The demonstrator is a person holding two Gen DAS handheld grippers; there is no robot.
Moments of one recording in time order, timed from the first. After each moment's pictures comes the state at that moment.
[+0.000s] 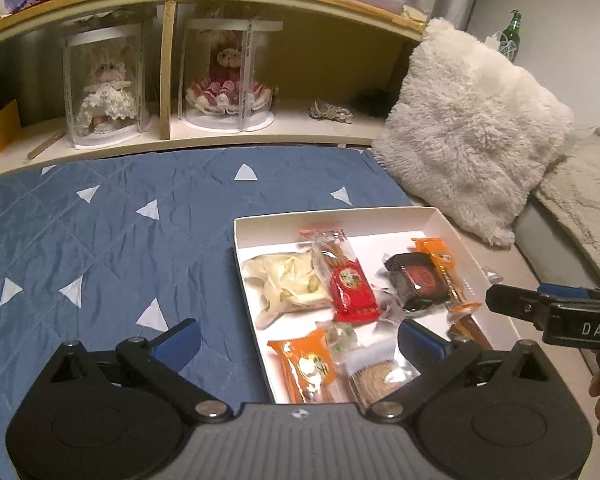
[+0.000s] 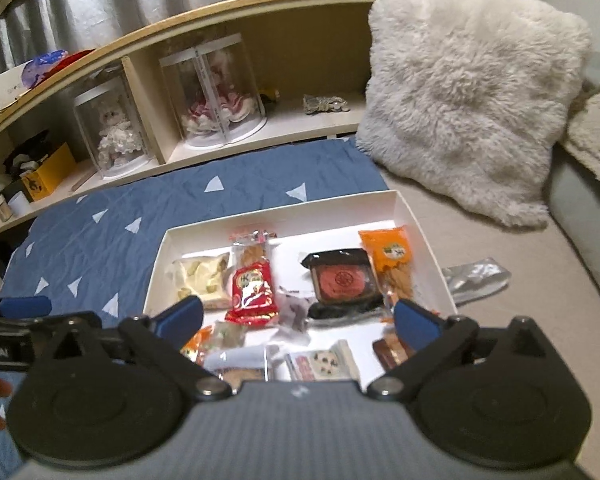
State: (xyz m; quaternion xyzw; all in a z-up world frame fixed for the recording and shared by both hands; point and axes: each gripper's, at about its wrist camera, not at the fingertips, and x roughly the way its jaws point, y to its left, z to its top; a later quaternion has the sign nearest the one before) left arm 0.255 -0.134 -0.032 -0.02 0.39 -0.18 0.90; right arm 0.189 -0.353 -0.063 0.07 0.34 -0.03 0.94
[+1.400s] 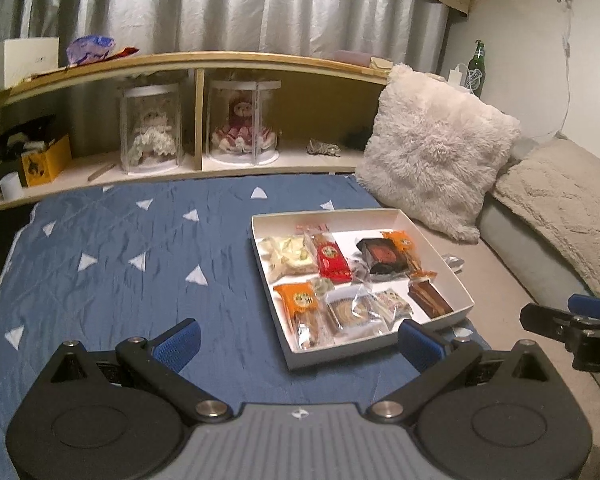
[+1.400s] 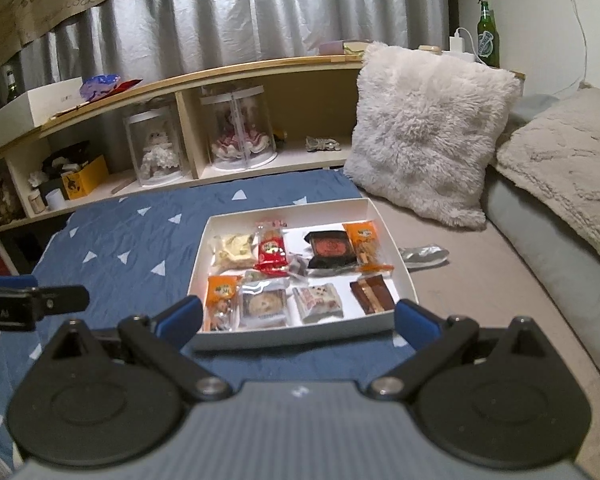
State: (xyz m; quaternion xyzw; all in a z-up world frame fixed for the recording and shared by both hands) left arm 0.075 -0.098 0.011 -0.01 0.32 -0.17 0.93; right arm -0.018 -0.302 -0.035 0.04 0.26 -0.05 0.96
